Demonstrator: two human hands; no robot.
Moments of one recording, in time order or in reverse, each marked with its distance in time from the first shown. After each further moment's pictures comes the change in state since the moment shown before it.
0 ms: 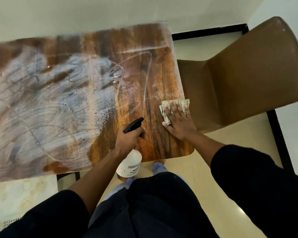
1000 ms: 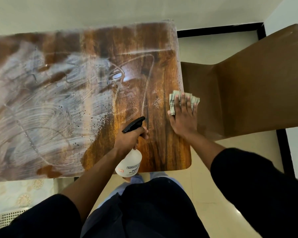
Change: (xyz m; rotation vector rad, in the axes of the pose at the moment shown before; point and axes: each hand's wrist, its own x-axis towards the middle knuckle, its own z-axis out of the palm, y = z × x) left_hand 0.043 0.024 0.017 -0.013 -0.027 0.012; right_hand 0.056 0.025 -0.023 0.109 0.110 0.232
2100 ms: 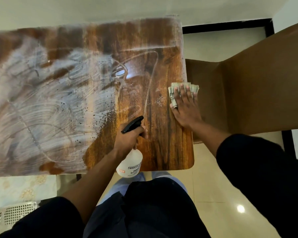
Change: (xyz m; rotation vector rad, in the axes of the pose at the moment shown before) left_hand -0.003 -0.009 -0.003 -0.025 0.077 -0.027; right_hand 0.033 0.011 -0.009 -0.073 -0.035 -0.177
